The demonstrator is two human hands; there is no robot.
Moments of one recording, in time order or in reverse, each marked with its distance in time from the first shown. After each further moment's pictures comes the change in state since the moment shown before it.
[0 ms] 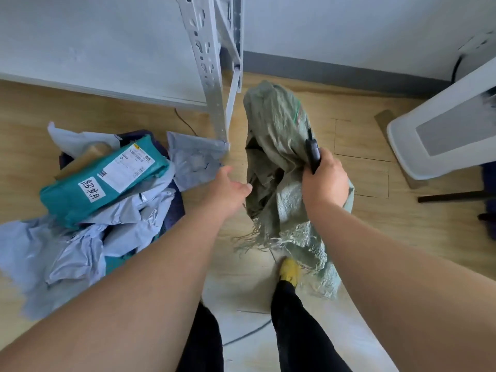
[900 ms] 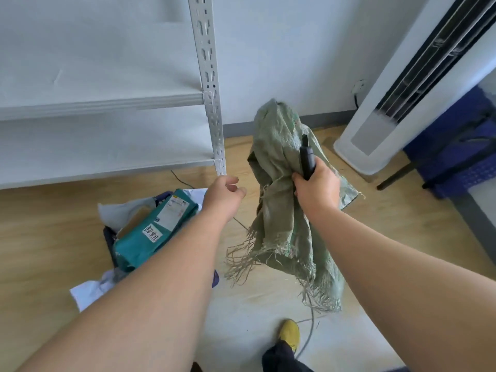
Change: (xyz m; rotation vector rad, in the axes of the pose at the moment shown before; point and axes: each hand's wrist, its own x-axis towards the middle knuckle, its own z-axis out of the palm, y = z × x) left_hand -0.187 0.002 -0.147 0.112 -0.004 0.402; right_hand -0.230 -0.110 -0.115 0.376 0.235 0.094
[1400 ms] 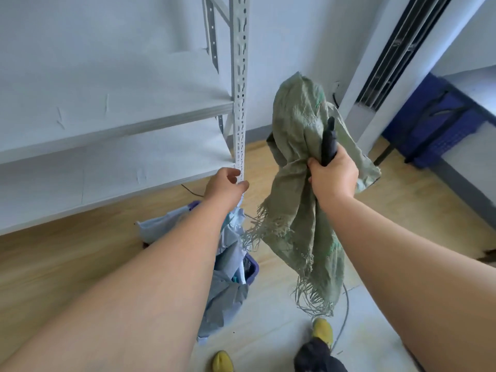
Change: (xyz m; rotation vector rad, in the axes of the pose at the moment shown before) left_hand -0.052 -0.047 -0.185 0.118 -0.093 0.205; right_hand -0.166 -0.118 0.047 0.193 0.321 0.112
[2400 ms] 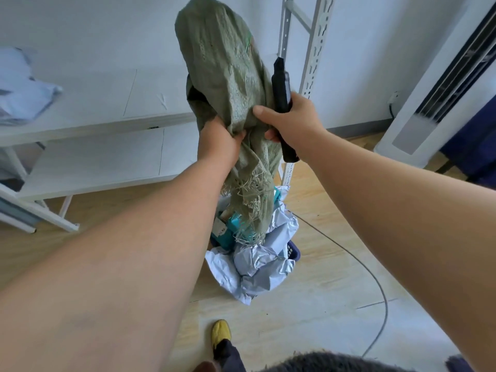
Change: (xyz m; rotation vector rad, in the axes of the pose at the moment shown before) left_hand -0.108 -0.014 -0.169 0.077 0.419 0.213; right_hand -0.163 -0.158 0.047 0.378 -0.618 -0.235
